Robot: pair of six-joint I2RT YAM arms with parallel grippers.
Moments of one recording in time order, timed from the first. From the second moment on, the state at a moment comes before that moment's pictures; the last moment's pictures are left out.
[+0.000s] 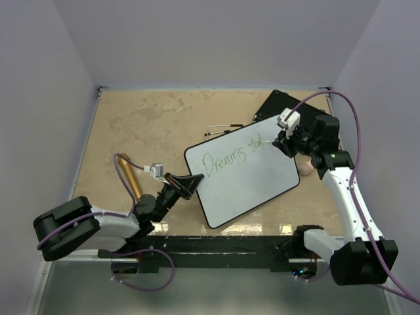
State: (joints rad) left arm -0.99 1.22 0.05 1.35 -0.34 -0.77; right arm 0.03 1.07 0.97 -0.48 -0.62 -0.56
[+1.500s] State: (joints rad) left arm -0.98 1.22 0.05 1.35 -0.33 -0.77; right arm 0.02 1.13 0.97 -0.37 -0.62 -0.52
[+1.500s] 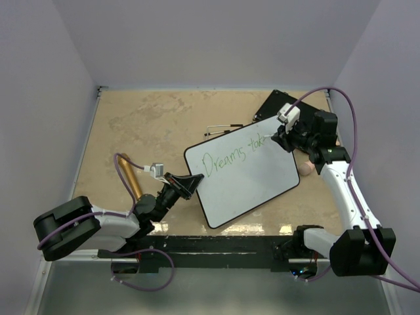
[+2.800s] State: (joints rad) left arm -0.98 1.23 0.05 1.35 -0.32 -0.77; right arm 0.01 0.91 0.96 -0.46 -0.69 -0.51
